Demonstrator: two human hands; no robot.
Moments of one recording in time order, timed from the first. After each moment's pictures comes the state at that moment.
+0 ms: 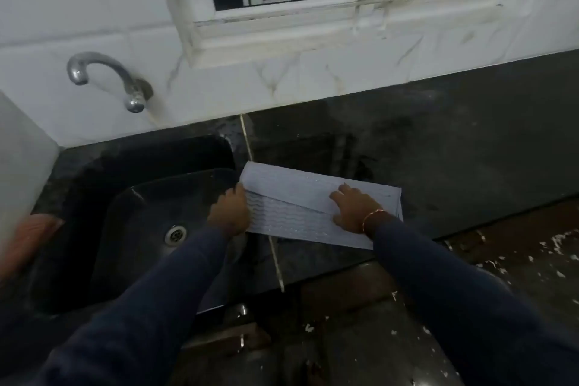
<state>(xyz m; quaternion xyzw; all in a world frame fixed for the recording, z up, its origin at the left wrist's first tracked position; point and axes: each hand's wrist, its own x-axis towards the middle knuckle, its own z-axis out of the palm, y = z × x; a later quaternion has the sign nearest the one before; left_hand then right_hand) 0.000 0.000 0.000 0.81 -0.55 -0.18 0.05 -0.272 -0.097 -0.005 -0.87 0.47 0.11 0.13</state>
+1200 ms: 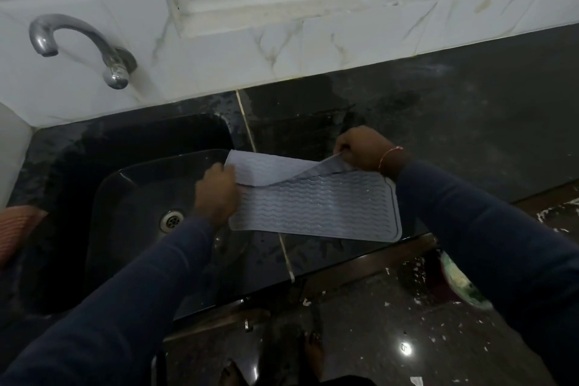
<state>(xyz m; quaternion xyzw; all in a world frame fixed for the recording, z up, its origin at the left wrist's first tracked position) 0.041 -0.004 0.001 0.80 -0.58 -0.11 0.09 -0.241 -0.160 0.067 -0.89 0.43 0.00 0.17</state>
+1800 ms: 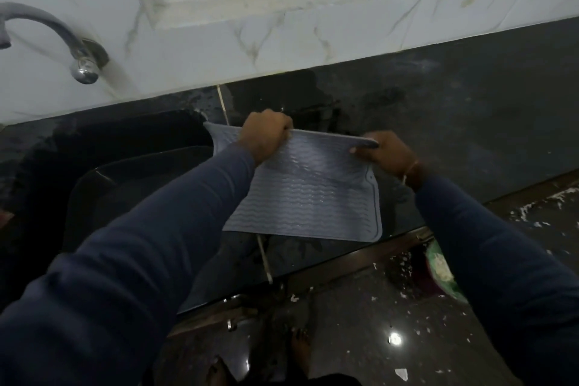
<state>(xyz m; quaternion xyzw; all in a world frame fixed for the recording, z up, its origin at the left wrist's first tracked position) -0.050 -0.127 0.069 0.65 -0.75 -0.05 0.09 -0.327 -0.171 0.047 -0.77 0.48 -0.18 0.38</state>
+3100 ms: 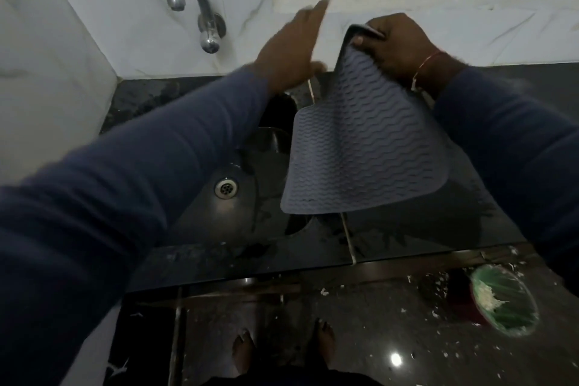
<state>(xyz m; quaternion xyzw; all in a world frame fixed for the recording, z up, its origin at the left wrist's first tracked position) 0.112 -0.057 0.172 0.67 -0.71 -0.03 0.23 -0.074 -0.148 0.197 -0.87 0.40 -0.20 0.20</state>
